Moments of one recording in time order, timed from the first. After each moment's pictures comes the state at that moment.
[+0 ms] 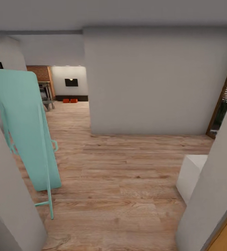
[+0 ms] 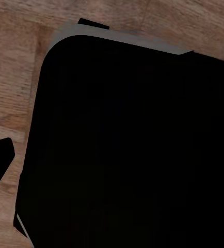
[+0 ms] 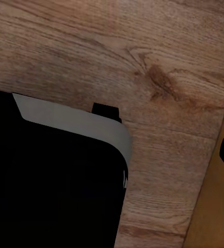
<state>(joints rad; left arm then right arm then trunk) 0.00 -0.03 0.00 -0.05 0.27 -0.06 0.00 -0.12 0.00 0.29 0.03 -0.05 -0.21 -0.06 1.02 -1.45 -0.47</state>
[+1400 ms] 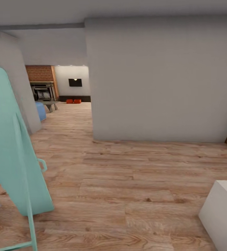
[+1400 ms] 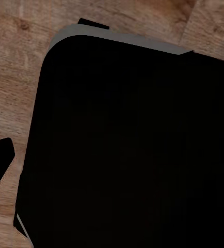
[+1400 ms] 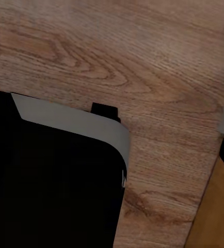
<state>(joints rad) 0.00 -0.03 0.00 -0.05 0.27 -0.06 0.00 -0.12 0.00 0.29 0.03 -0.05 -0.21 -0.06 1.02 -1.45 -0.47</state>
